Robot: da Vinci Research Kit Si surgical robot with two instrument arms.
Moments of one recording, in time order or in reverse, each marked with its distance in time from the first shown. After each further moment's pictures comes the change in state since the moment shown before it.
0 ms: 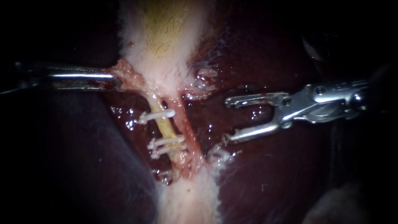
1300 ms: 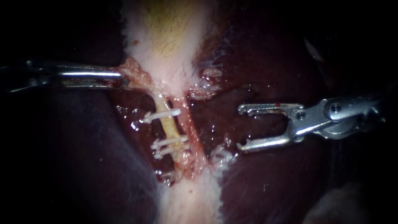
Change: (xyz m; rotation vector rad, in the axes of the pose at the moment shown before) right arm -0.001 -0.004 0.000 -0.081 -0.008 -0.030; left arm -0.001 -0.002 0.003 0.007 -0.003 0.004
